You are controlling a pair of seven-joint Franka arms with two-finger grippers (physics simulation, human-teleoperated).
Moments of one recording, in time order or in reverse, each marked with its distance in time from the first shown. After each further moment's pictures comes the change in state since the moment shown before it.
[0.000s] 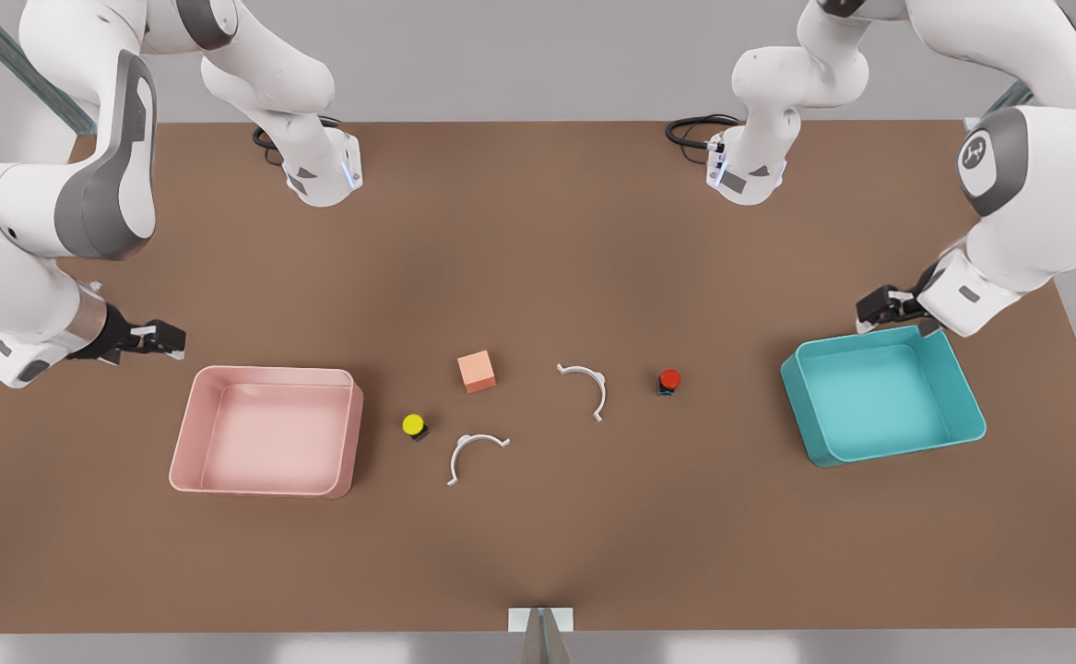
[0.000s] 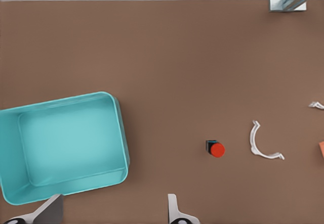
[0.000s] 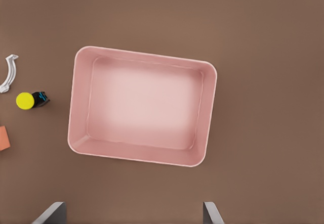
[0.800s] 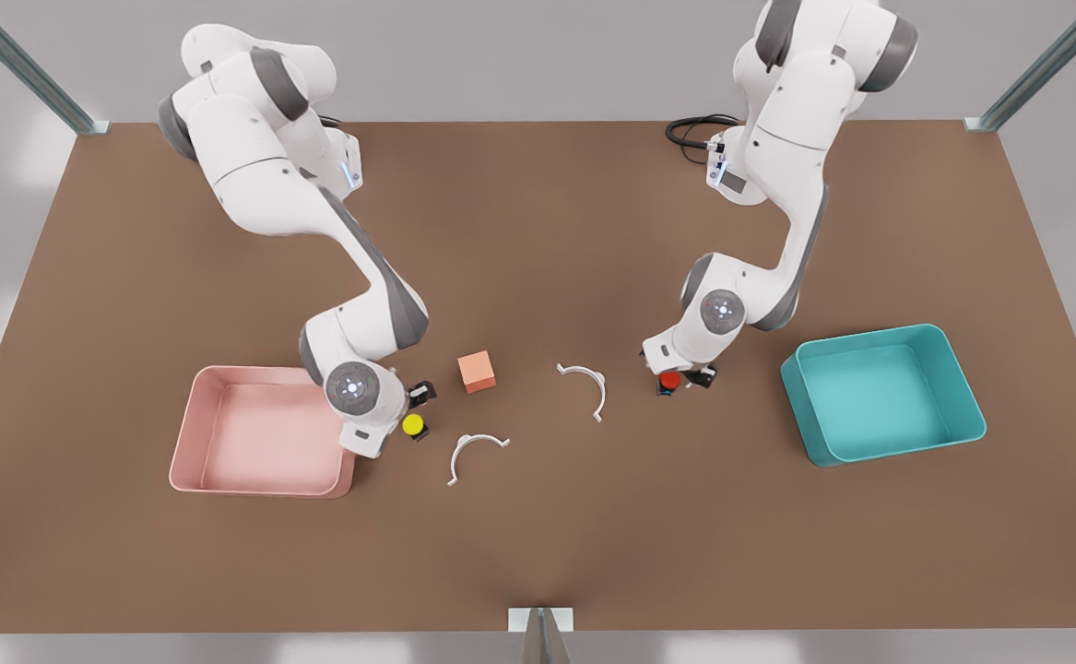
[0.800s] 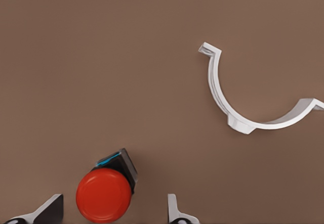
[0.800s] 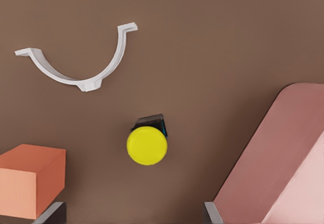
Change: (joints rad) left arm -0.407 0.297 -0.004 -0.678 -0.036 0.971 0.133; right arm 0.402 0.422 0.066 -0.088 -0.063 0.383 0.167
